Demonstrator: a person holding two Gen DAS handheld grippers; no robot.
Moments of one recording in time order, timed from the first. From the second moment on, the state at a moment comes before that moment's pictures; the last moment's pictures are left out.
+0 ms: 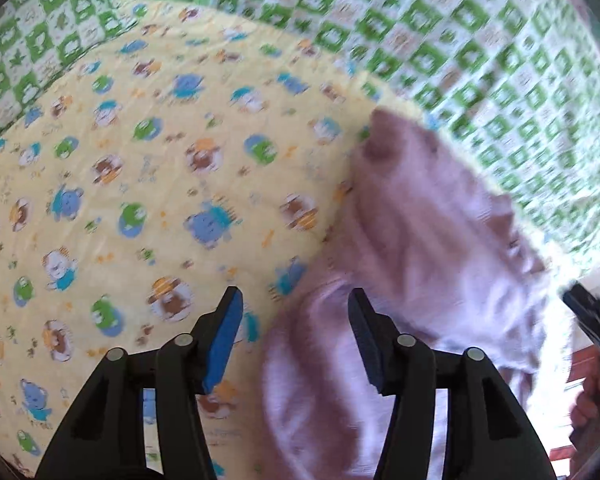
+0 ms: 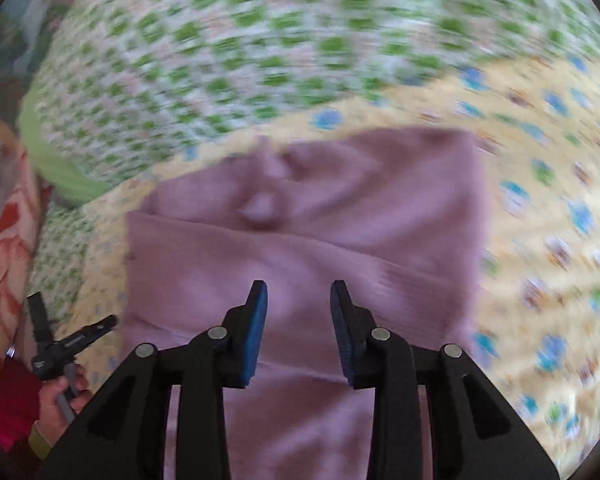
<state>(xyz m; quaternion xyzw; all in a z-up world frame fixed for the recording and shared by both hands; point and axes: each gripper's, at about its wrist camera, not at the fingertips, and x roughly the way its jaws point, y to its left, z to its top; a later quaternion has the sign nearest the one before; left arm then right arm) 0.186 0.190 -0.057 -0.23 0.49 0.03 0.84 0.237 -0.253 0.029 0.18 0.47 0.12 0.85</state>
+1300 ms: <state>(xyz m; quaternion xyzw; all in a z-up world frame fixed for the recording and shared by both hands) 0.248 0.175 -0.072 -0.20 0.51 0.01 0.84 0.393 -0.115 0.000 0.21 0.46 0.25 0.83</state>
